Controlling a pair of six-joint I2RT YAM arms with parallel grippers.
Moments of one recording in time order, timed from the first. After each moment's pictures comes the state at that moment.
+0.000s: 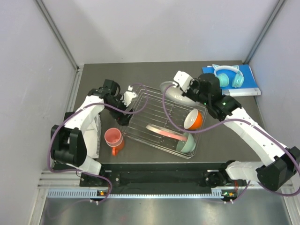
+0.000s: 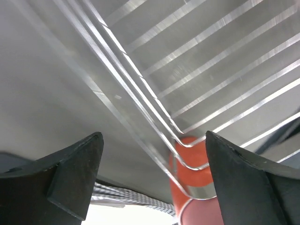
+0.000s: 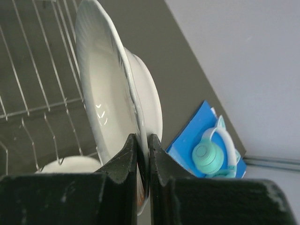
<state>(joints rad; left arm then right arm) -0.23 1.53 1.20 -0.92 0.37 0.61 0.58 1.23 1.23 -0.40 0.07 -0.66</state>
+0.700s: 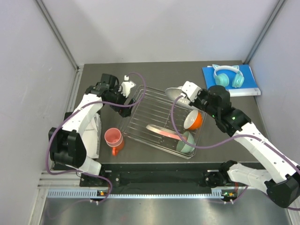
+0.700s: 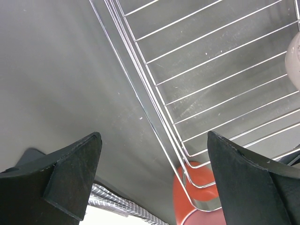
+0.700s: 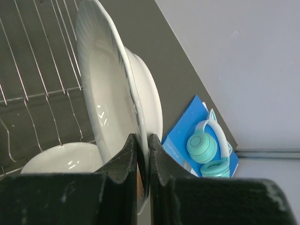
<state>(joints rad) -0.23 1.51 1.28 -0.82 0.35 0.44 0.58 1.02 1.03 -0.36 0.09 -0.69</state>
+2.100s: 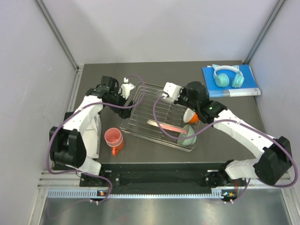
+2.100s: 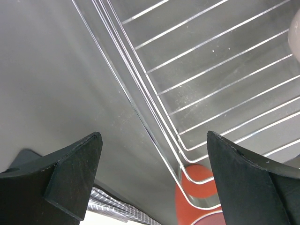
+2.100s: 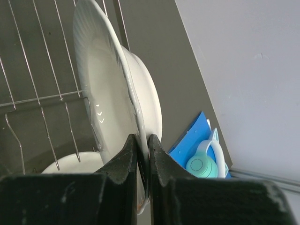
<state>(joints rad) -0.22 1.51 1.22 -0.76 0.34 0.44 0.65 1.30 1.07 -0.23 0.15 -0.78</state>
